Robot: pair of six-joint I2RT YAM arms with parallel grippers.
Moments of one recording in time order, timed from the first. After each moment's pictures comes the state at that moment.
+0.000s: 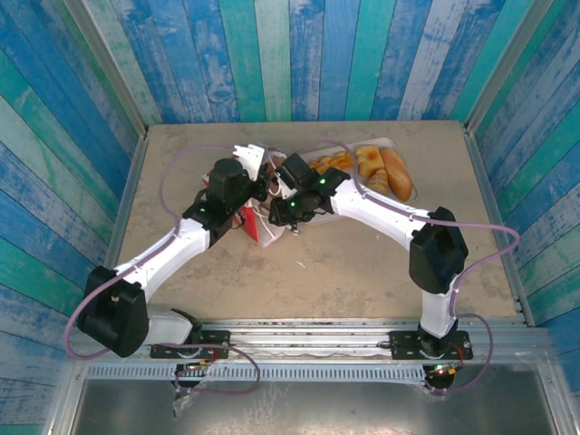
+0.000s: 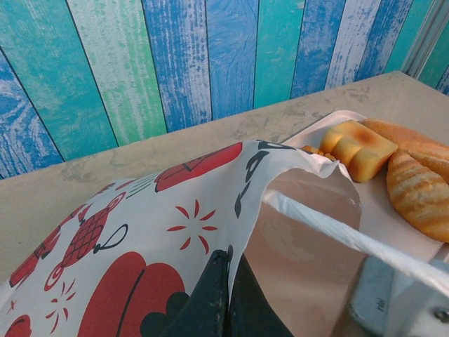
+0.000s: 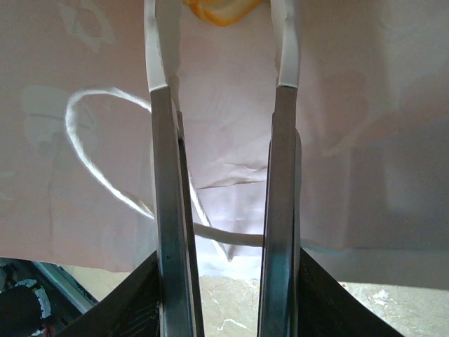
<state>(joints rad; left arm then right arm) -0.48 1.31 0.88 0.13 -0.04 -0.01 0.84 1.91 1.64 -0.76 -0.21 0.50</state>
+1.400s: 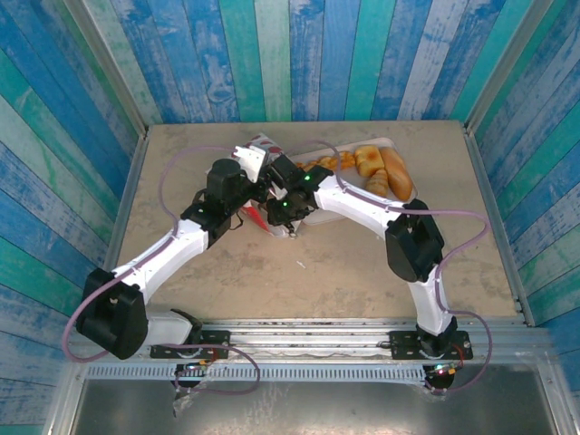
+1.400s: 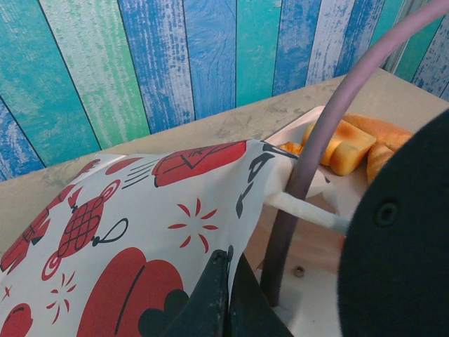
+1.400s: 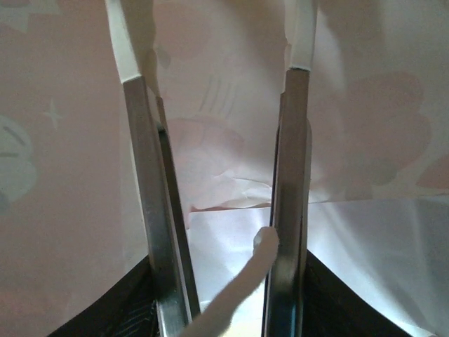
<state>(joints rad) -0.48 1.30 0.88 0.12 0.02 0.01 0.83 2.08 1.77 -0.82 -0.14 0.47</state>
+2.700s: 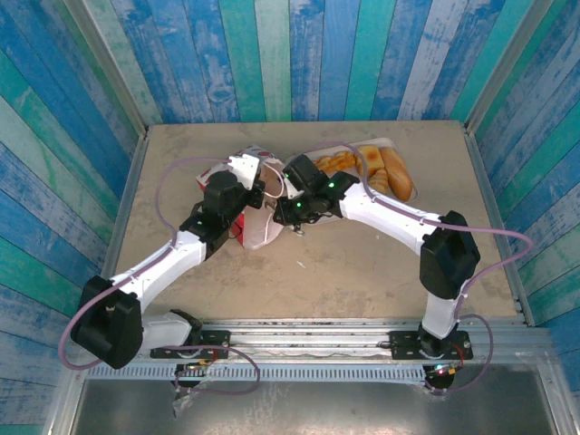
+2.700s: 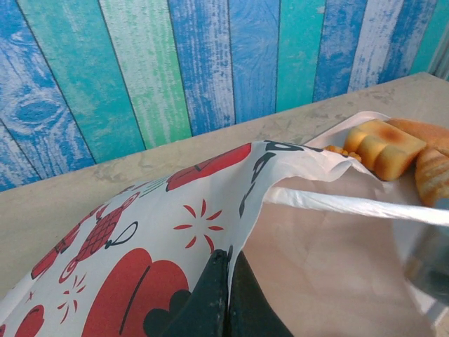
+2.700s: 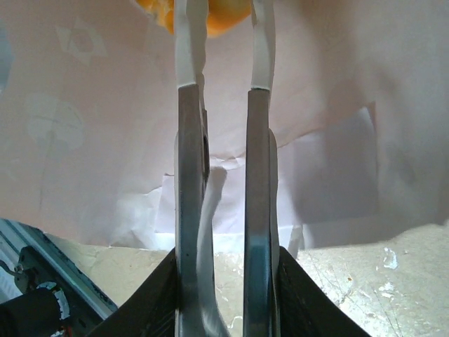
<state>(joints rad) -0.49 1.24 0.75 0.23 -0.13 0.03 0.83 1.82 1.53 -0.68 -0.22 0.56</state>
